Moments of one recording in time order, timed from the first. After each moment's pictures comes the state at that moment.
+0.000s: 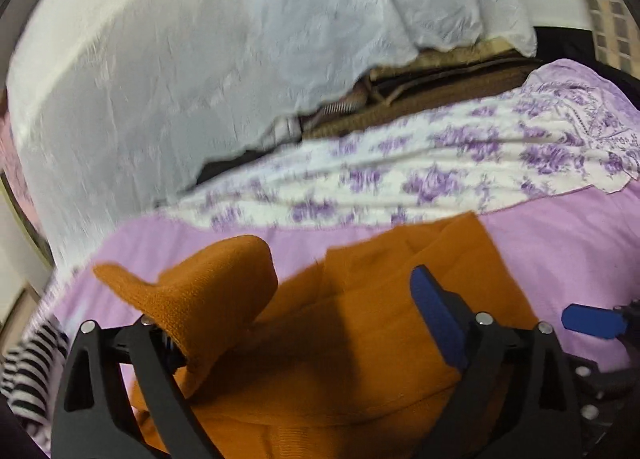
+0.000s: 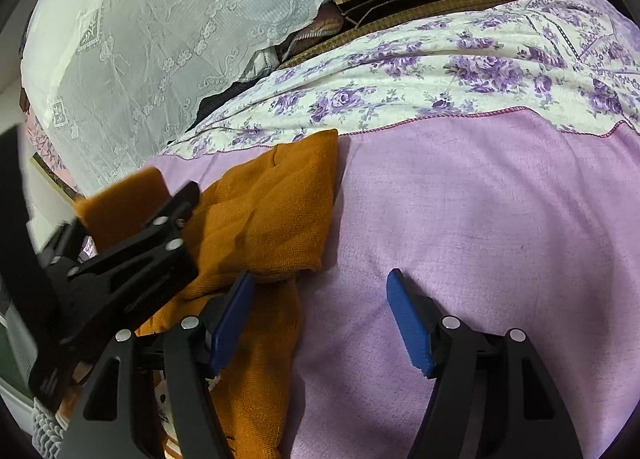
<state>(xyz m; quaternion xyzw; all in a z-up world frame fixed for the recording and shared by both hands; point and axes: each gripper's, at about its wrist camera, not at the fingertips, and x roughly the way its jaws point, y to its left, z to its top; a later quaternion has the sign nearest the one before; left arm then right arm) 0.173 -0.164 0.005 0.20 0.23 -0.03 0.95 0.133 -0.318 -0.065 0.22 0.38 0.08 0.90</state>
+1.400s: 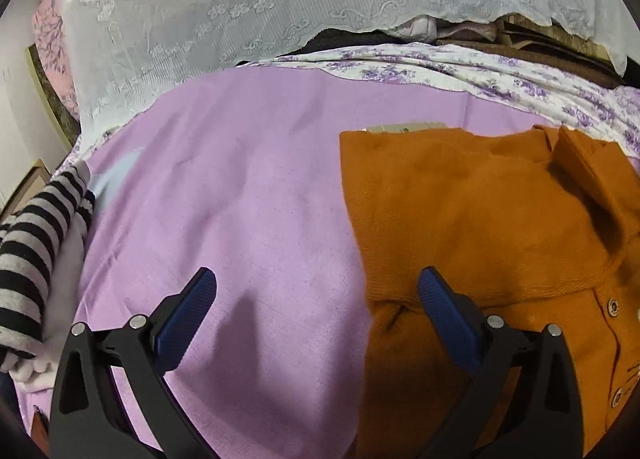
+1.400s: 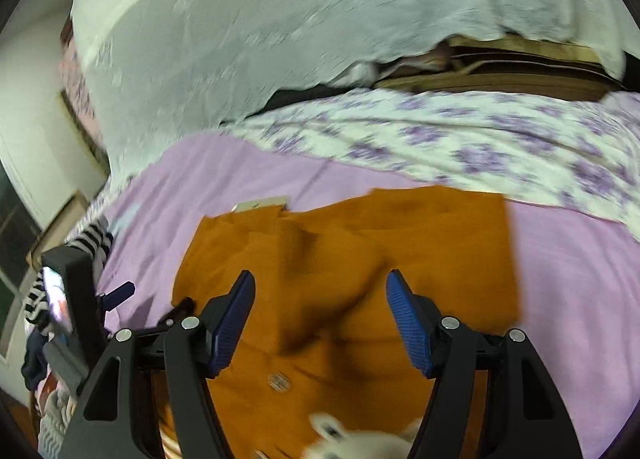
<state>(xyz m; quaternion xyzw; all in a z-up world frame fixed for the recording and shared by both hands) 0.173 0.062 -0.042 0.08 0.38 0.05 0.92 0.165 -0.158 -0.001 0.10 0.36 0.12 0.92</state>
